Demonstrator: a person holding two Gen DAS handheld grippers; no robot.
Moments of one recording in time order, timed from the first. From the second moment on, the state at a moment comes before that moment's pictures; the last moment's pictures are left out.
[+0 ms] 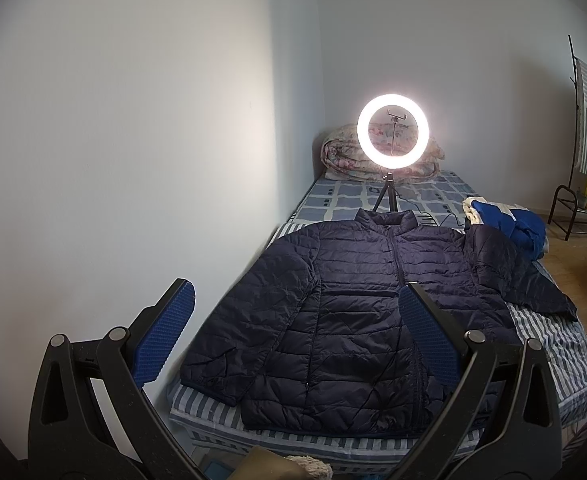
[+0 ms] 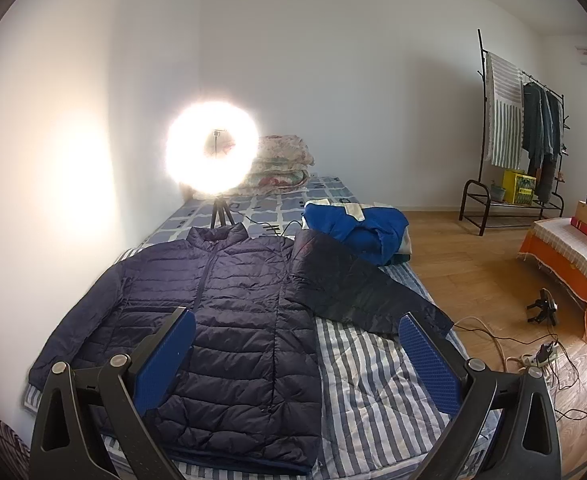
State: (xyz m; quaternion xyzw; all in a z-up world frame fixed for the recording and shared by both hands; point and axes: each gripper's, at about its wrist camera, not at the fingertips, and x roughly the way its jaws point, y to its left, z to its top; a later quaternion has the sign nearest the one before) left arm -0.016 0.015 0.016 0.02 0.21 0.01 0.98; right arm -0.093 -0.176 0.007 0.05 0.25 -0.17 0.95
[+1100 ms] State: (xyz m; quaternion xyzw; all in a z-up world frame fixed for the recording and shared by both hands) left arm -0.022 0.083 -0.033 0.01 0.25 0.07 0.97; right arm -0.002 -0.071 -0.009 -0.03 0.27 -0.08 0.96
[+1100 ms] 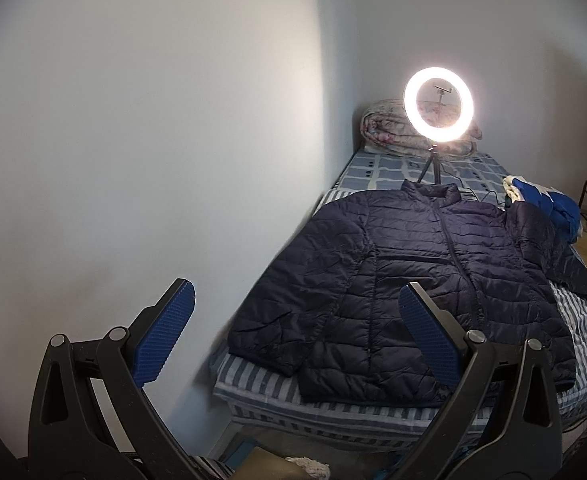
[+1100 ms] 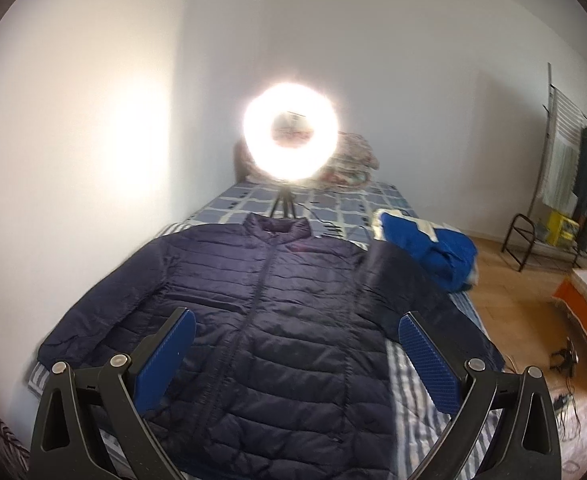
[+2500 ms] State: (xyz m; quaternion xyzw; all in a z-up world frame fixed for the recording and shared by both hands) left arm -0.079 0.151 -0.080 -0.02 0.32 0.14 0.94; right arm 0.129 0.266 -0.229 -0.21 0.47 0.42 0.75
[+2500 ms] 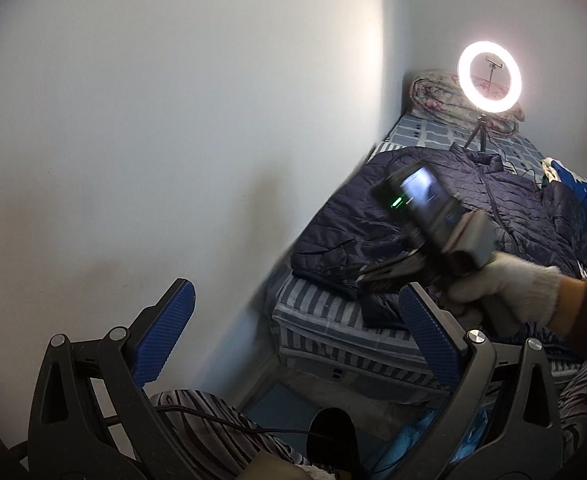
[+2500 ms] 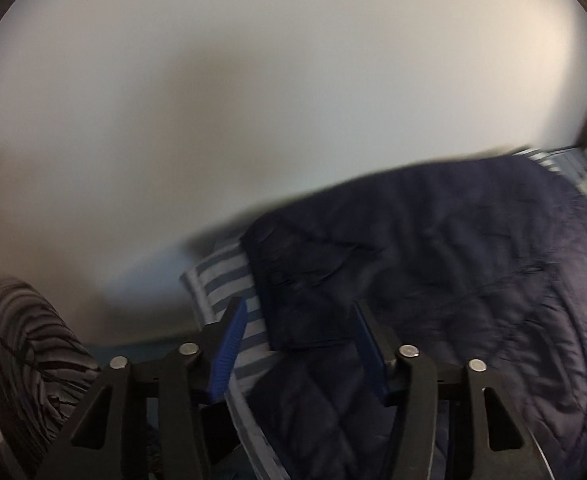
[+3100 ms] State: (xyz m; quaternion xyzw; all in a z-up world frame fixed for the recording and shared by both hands) left arm -0.060 0.152 -0.084 -0.01 0.32 0.14 0.94; right arm 0.126 0.313 -0.311 -0.27 0.49 0.41 0.72
